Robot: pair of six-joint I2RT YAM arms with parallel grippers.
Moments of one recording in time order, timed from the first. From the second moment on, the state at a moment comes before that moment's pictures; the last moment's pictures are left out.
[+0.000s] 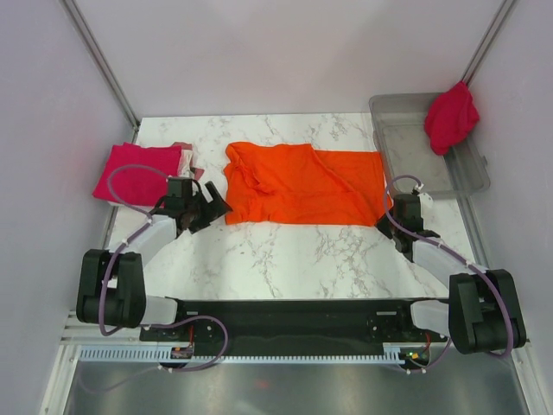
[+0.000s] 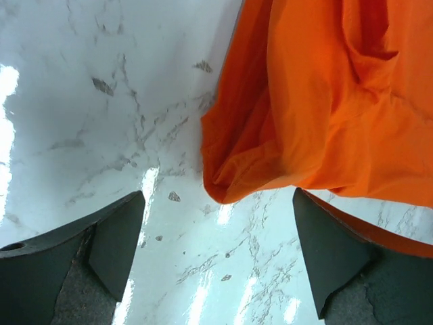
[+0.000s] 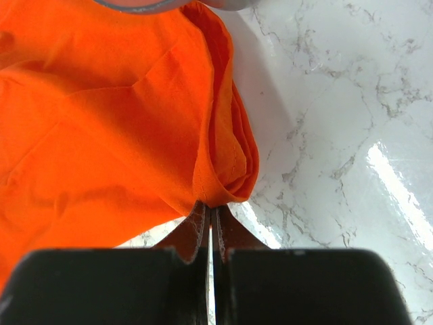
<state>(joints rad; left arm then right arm) -0.11 1.37 0.73 -0.20 0.16 -0.60 0.09 1.23 0.45 0.04 0.16 0.75</state>
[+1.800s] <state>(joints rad) -0.13 1.45 0.40 0.44 -0.12 -1.15 0.09 1.12 0.35 0.07 0.24 0.80</state>
